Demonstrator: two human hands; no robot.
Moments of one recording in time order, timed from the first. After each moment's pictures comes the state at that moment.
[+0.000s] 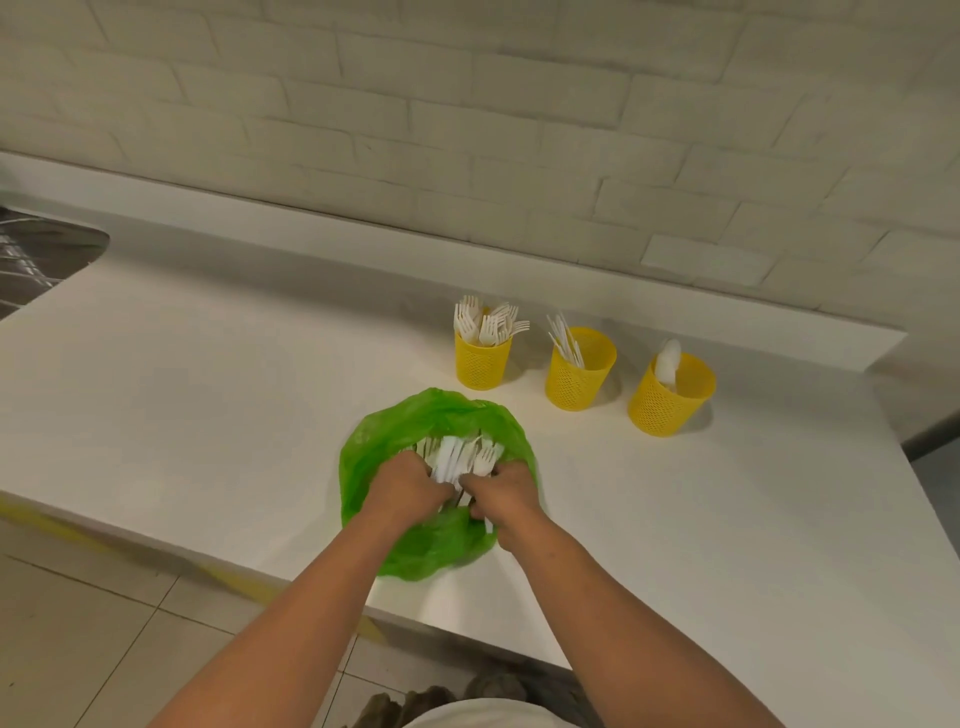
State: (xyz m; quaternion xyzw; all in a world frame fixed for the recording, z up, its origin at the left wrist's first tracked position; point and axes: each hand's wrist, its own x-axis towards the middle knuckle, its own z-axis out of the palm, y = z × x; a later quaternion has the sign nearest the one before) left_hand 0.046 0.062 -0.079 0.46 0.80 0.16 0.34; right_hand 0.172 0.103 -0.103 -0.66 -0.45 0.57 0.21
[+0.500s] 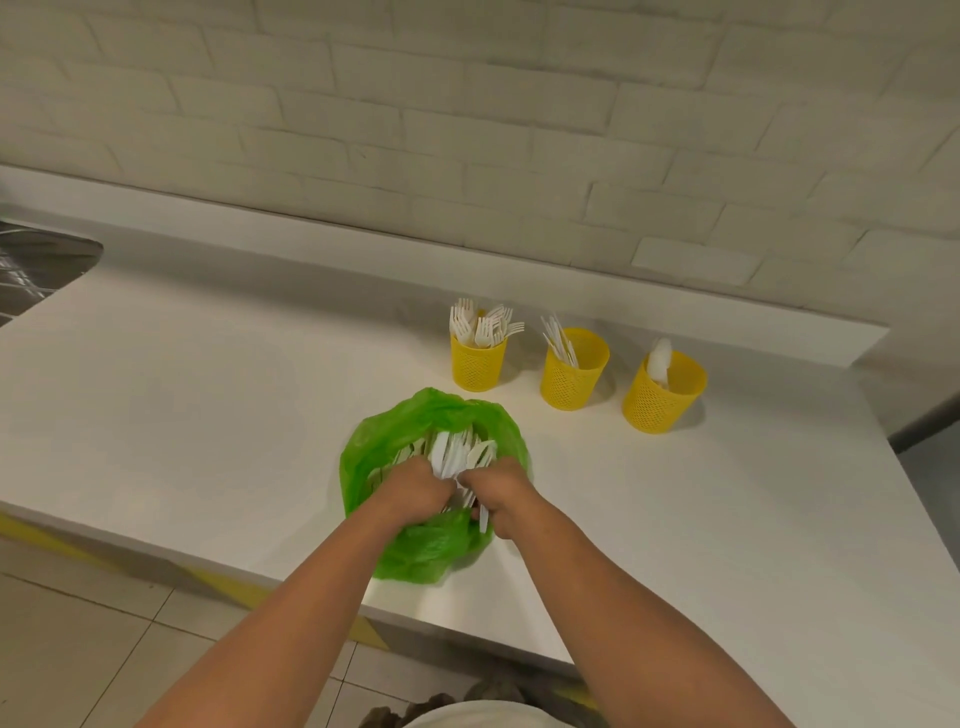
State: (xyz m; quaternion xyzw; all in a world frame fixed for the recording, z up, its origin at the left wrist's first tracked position) left_hand 0.045 0.062 -0.073 0.47 0.76 0.15 0.42; right_hand 0.168 0.114 -0.100 -0.65 -0.39 0.63 0.18
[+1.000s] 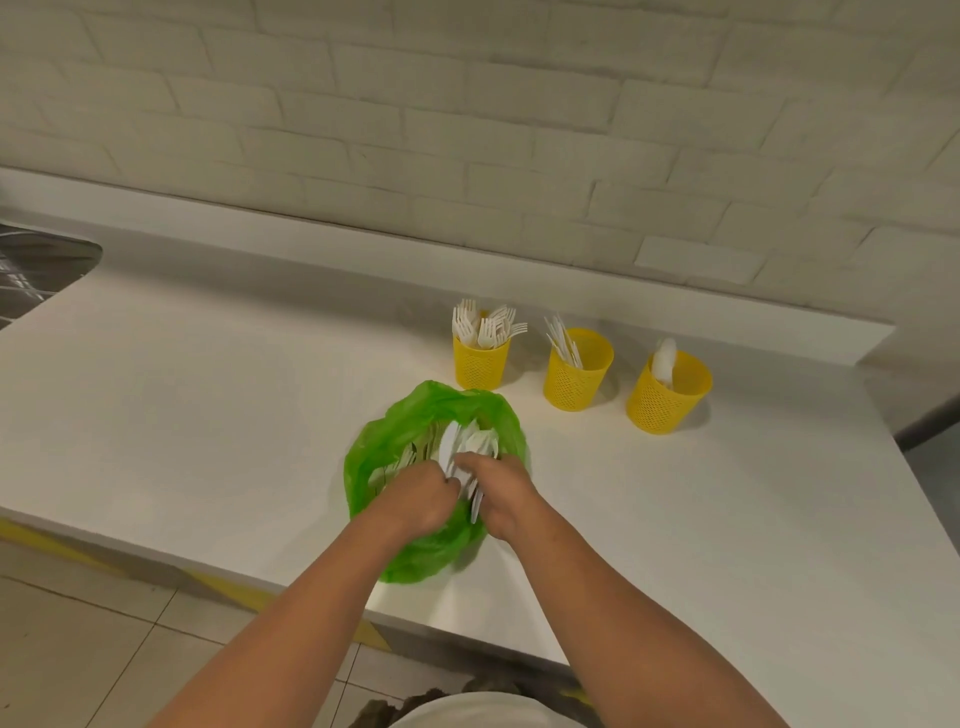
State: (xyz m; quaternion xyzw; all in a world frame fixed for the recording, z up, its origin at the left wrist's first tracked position) left_hand 0.051 0.055 -0.061 0.55 0.75 0.08 0.34; right_hand 0.157 0.111 -0.100 -0.55 -0.25 0.73 0.32
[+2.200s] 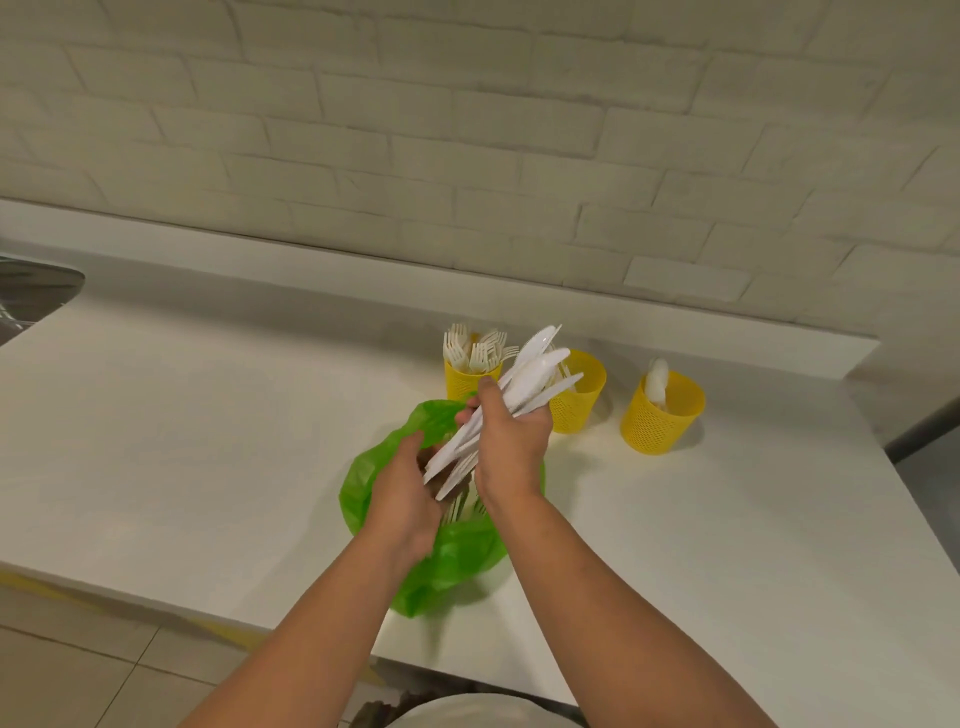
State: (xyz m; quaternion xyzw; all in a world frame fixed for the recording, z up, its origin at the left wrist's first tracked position) left_hand 0.065 0.070 -0.021 0.07 0.55 0.60 0.58; right_hand 0.142 0.133 -0.008 -0.46 -0.29 0.59 0.60
